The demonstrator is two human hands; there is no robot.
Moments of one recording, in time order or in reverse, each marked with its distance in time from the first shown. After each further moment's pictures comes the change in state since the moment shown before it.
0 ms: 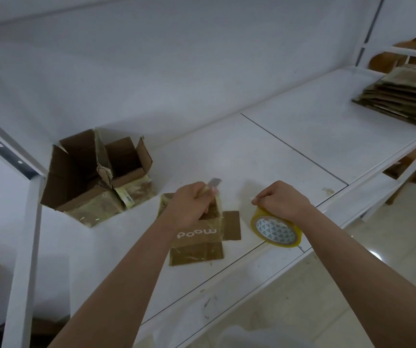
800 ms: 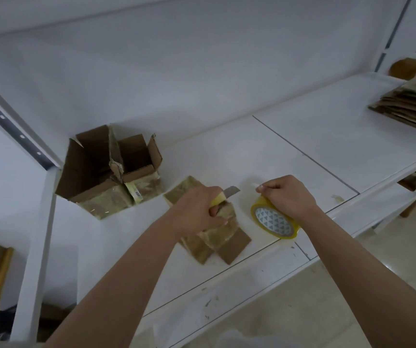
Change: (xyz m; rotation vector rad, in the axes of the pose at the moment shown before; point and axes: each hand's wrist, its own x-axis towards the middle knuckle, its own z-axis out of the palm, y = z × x) left_hand -0.020 0.016 -0.011 0.279 -0.106 0.295; right_hand 0.000 -0.011 -0.005 0.222 0.126 -0.030
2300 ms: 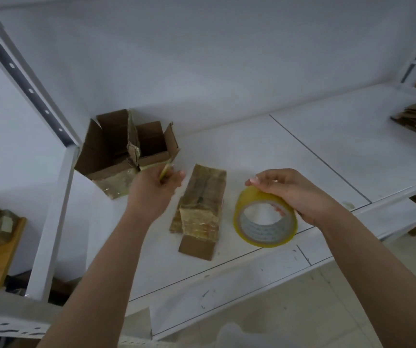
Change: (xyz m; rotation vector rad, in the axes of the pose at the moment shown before) left_hand -0.057 -0.037 -0.027 -0.279 0.628 -0.427; right_hand -0.041 -0.048 -0.017 0.415 -0.427 -0.177
